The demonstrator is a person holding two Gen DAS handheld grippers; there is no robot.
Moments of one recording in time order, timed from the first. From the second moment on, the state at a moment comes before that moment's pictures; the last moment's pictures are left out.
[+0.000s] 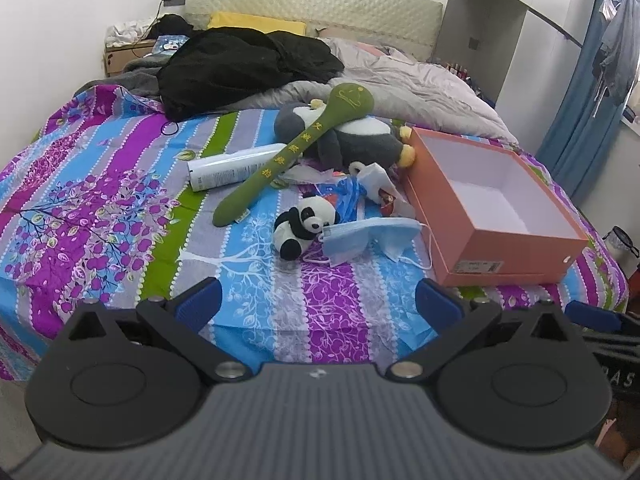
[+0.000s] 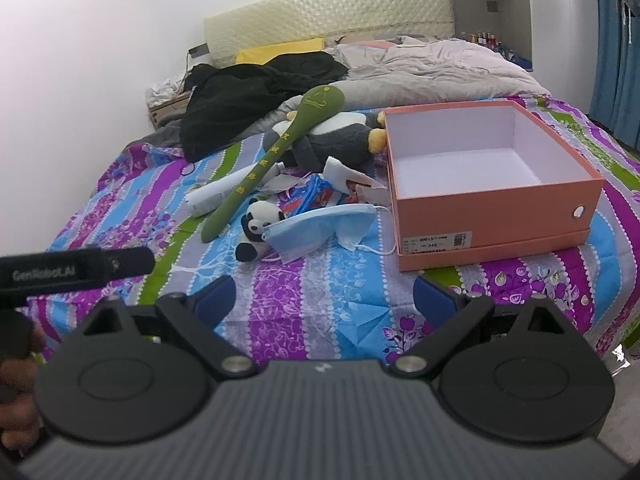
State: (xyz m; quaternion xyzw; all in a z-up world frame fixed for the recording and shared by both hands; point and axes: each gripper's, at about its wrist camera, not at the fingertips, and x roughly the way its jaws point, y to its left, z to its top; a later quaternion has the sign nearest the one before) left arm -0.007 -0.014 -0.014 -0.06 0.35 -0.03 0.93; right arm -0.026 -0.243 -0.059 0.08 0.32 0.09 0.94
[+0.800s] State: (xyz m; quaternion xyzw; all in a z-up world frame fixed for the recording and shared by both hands) left arm -0.014 -0.004 -0.015 -0.05 0.32 -0.02 0.94; right arm -0.027 -0.228 -0.057 0.07 0.30 0.07 0.95
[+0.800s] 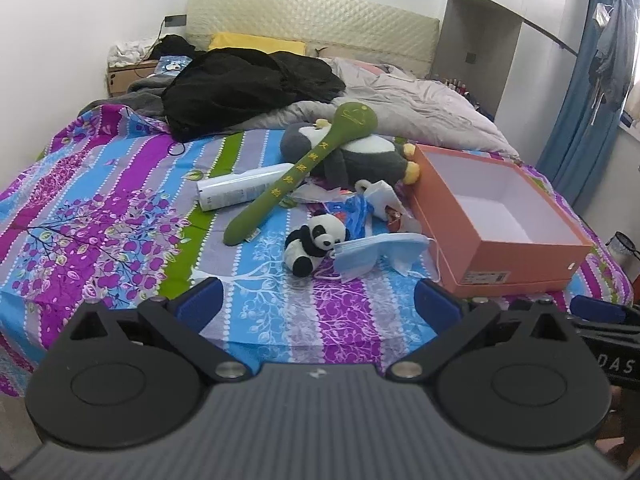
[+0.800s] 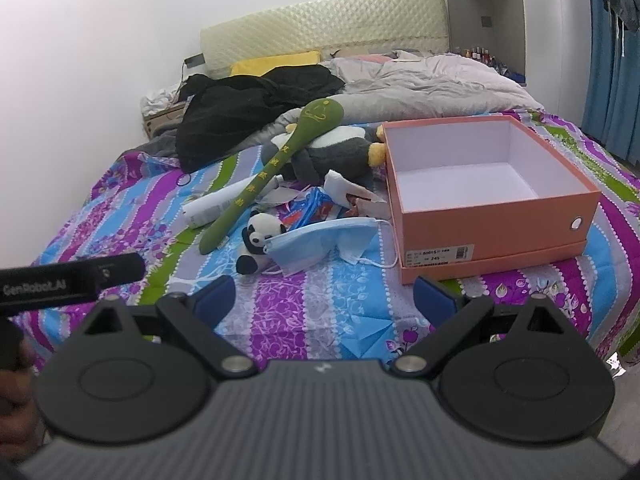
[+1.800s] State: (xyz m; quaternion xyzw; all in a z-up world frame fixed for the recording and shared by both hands) left arm 0.019 0.001 -0.042 -0.06 0.37 -0.04 0.93; right arm -0.017 -0.230 -0.069 0.11 0.34 0.07 0.93
